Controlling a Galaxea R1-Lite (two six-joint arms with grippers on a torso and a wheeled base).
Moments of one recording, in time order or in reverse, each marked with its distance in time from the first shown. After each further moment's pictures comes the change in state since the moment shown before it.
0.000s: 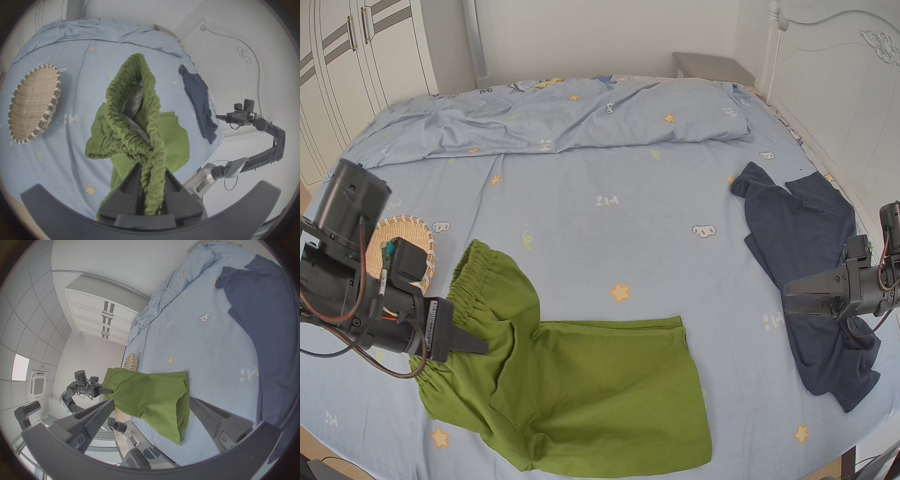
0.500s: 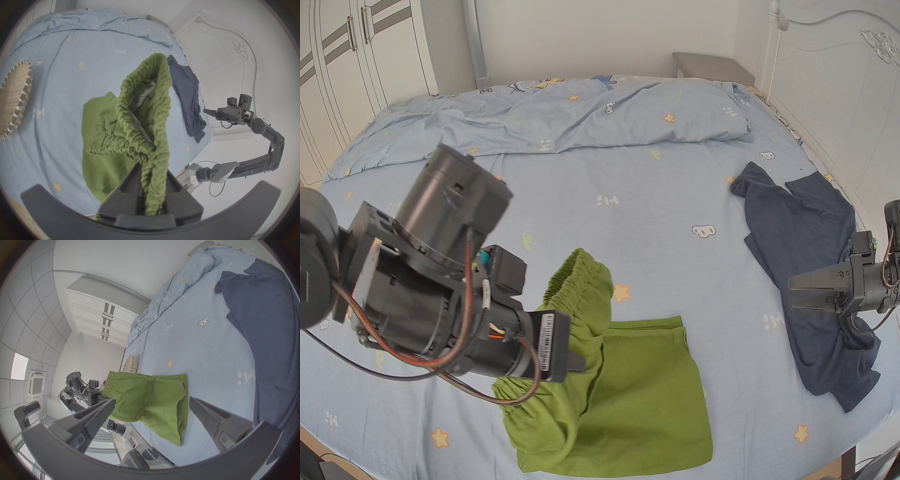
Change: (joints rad) left arm -0.317 0.177 -0.128 -0.066 0.099 -0.269; right arm -0.017 -0.015 -0.007 -0.001 -0.009 0.000
